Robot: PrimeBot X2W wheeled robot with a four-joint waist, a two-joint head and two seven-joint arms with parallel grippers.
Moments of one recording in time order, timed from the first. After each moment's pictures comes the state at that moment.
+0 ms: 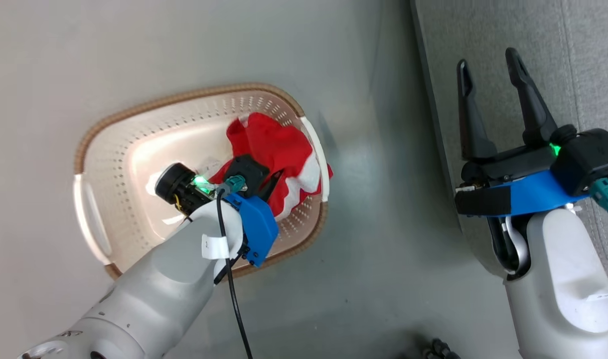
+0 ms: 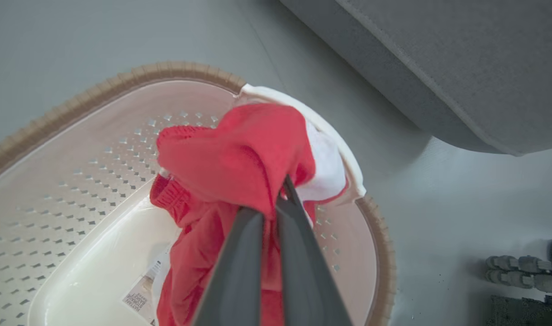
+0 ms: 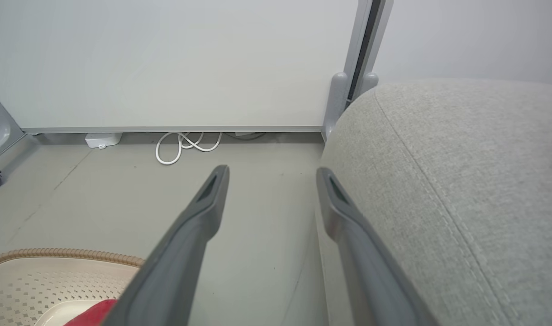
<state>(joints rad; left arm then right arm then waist) -0.93 0.14 -1.28 1.03 -0.83 -0.13 -0.22 -0.52 -0.05 0.04 0.16 0.09 0.13 -0.26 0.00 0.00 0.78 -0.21</state>
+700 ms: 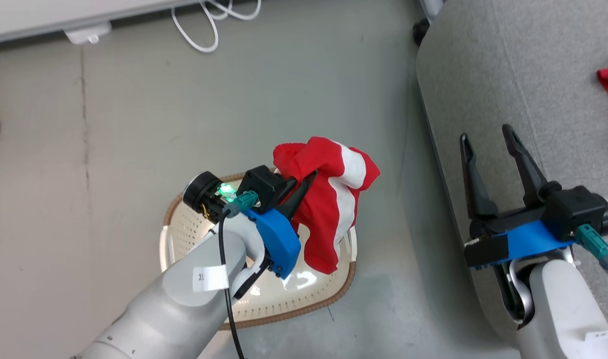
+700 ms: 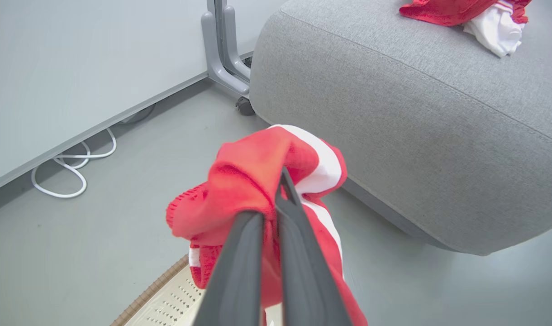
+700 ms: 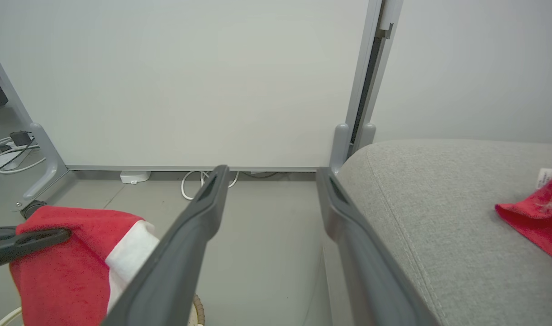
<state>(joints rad) -0.82 0.15 -1.10 0.82 -0.71 -0.13 -0.26 -0.36 -0.09 0.02 0.23 0.07 0.13 -0.26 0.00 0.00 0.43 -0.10</state>
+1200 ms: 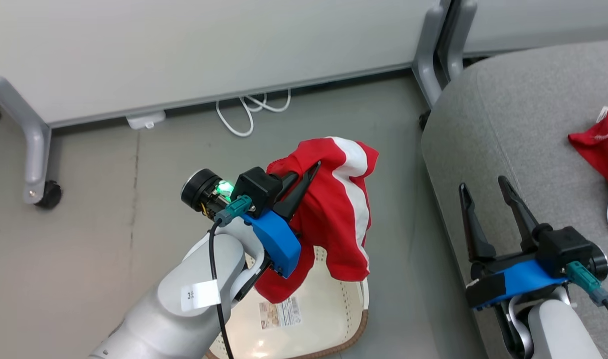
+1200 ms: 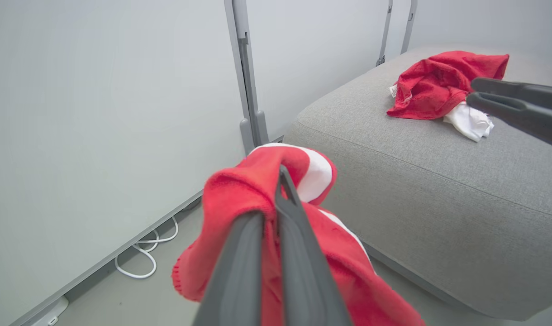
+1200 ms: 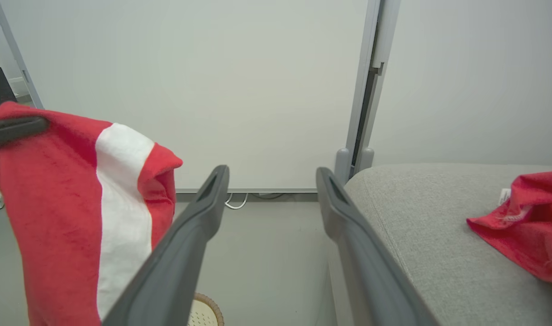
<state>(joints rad) -0.74 0.16 -0.92 0.69 -0.56 -0.13 -0.26 -0.24 -0.08 0.01 0.26 0.07 0.13 -0.26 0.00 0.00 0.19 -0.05</state>
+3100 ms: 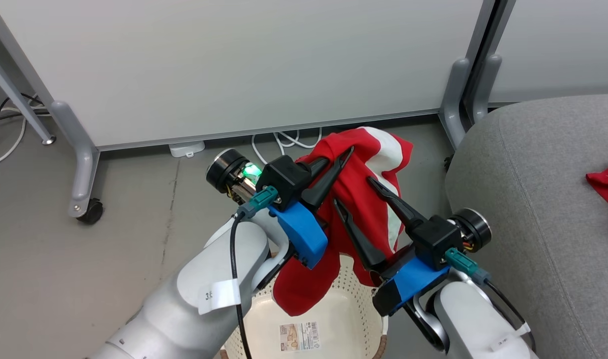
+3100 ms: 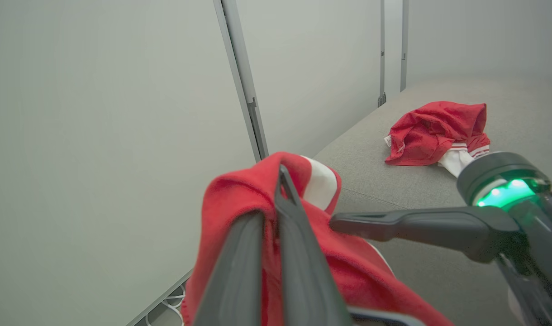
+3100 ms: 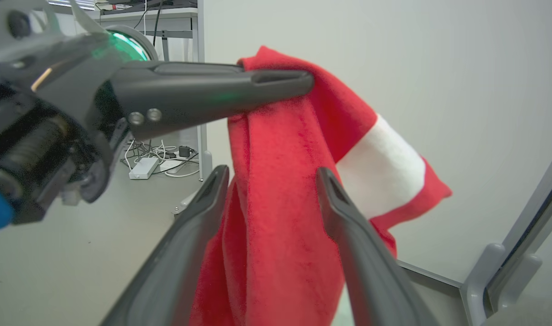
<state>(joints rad) -0.77 0.12 -0.92 0.62 -0.52 -0.13 -0.26 -0.39 -0.06 0.41 0.37 0.09 0.13 -0.26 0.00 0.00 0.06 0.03</state>
